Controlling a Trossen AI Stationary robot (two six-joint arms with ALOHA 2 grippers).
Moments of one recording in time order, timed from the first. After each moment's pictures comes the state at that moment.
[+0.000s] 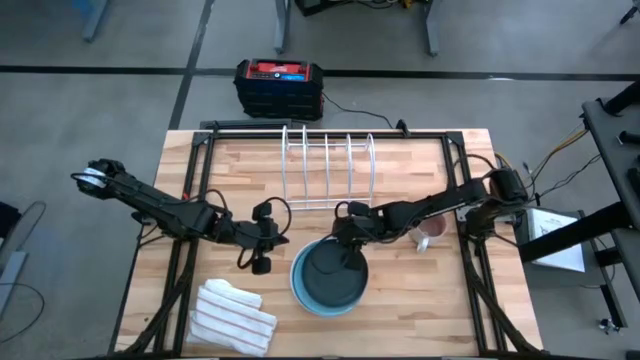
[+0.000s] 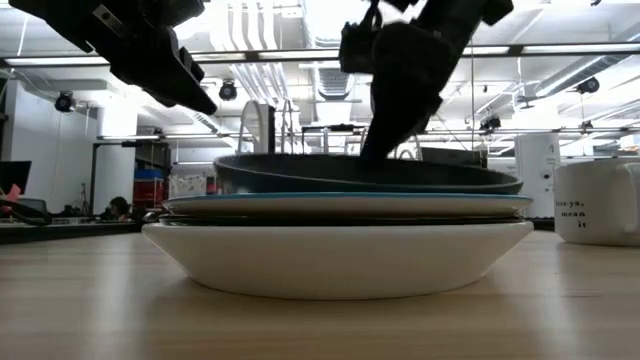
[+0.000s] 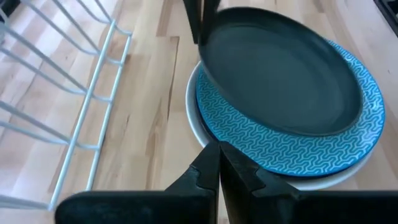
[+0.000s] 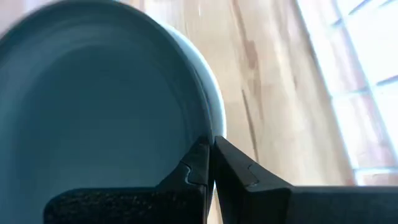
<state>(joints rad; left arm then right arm) -0.33 1.20 0.70 -0.20 -0.31 -0.22 0.18 1.74 1.17 -0.44 0.14 0.26</state>
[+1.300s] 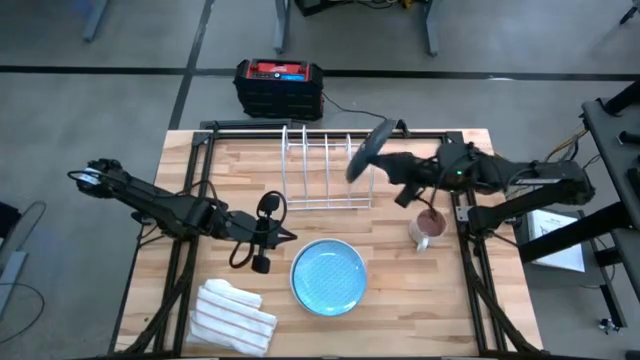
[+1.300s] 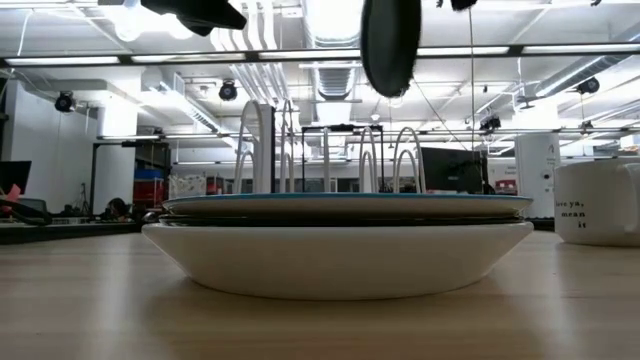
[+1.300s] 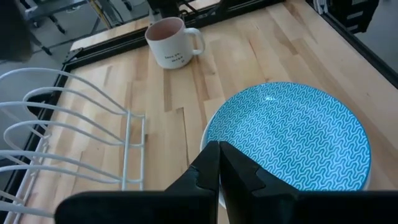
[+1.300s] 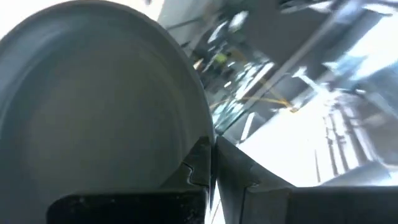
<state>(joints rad) -0.33 1.19 0.90 -0.26 -0.31 0.09 0.04 1.12 1.17 -0.26 0.43 -2.15</state>
